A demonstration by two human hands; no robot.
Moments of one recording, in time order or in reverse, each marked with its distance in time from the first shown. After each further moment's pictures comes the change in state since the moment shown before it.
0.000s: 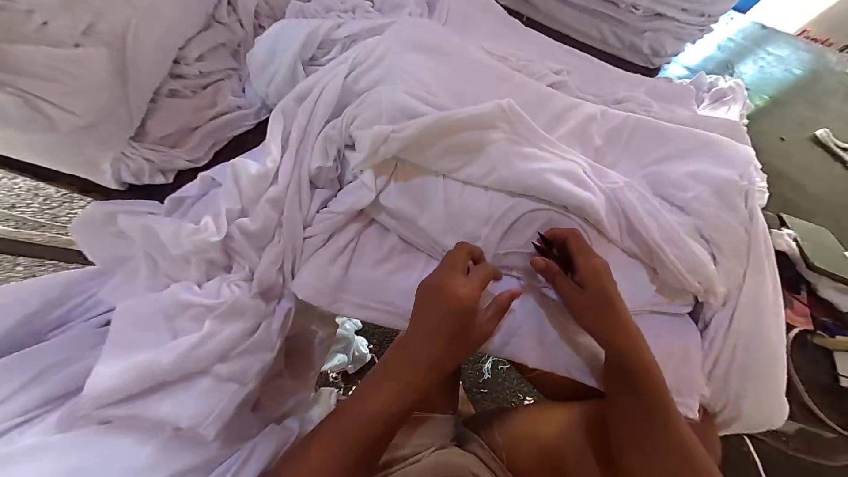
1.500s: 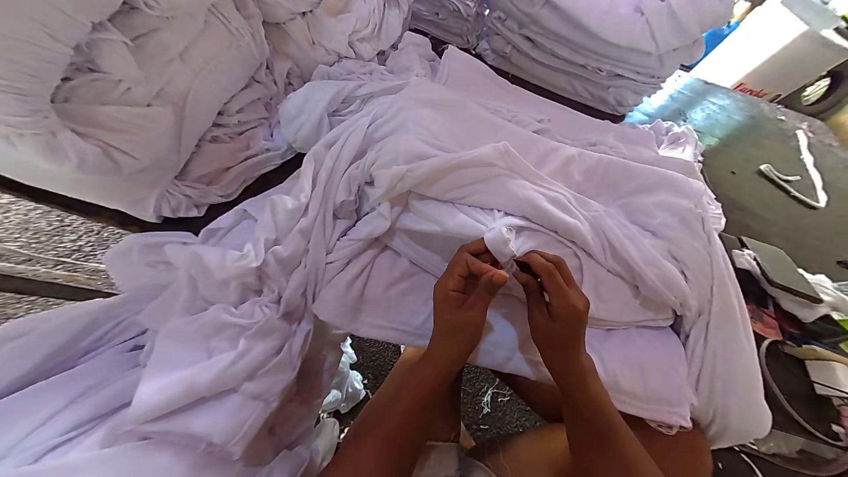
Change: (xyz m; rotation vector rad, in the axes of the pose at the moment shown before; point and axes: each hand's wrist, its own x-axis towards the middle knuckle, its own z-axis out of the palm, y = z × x) left_hand 0.016 -0.001 0.019 -1.145 0.347 -0.086; right_hand 0.002 -0.038 0.045 -0.080 0.492 -0.364
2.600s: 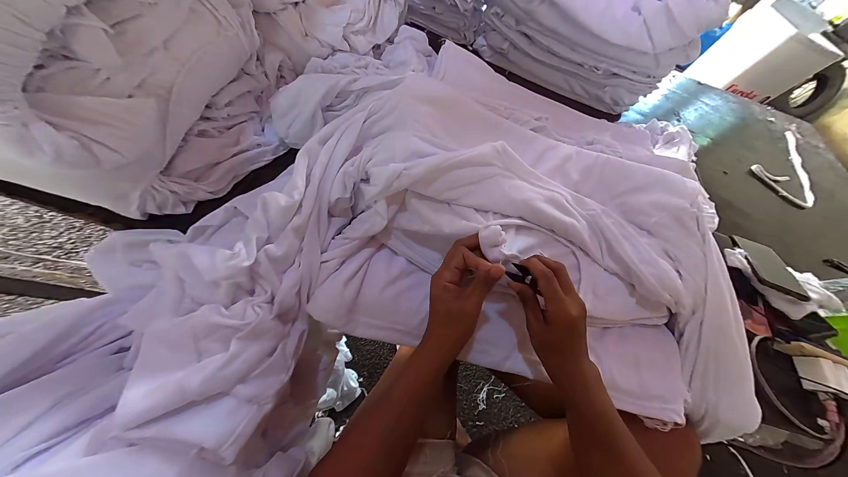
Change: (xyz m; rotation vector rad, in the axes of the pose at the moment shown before) left_hand 0.006 0.000 -0.005 0.105 0.007 -0.075; right_hand -0.010 0.000 -0.007 -0.136 -0.097 0.005
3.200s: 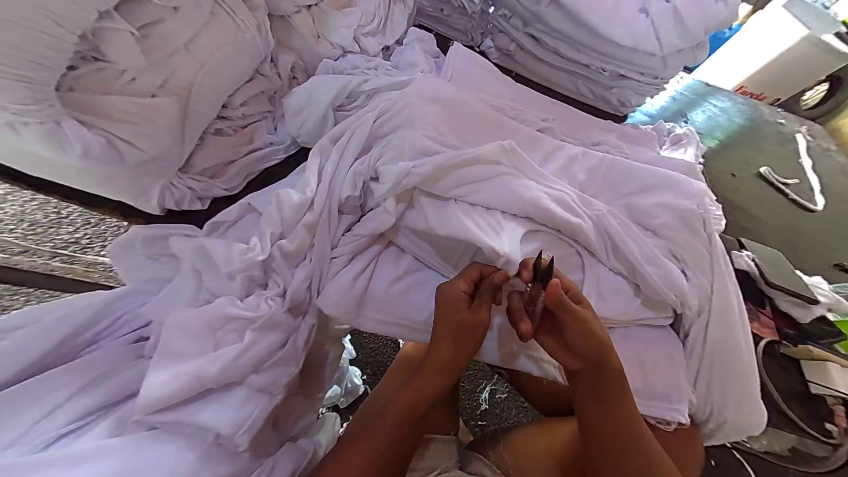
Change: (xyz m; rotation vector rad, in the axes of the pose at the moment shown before) left_hand -0.014 0.025 0.001 0.287 -0.042 -0.146; right_hand 0.017 -0.009 -0.019 1.554 -0.444 0.461
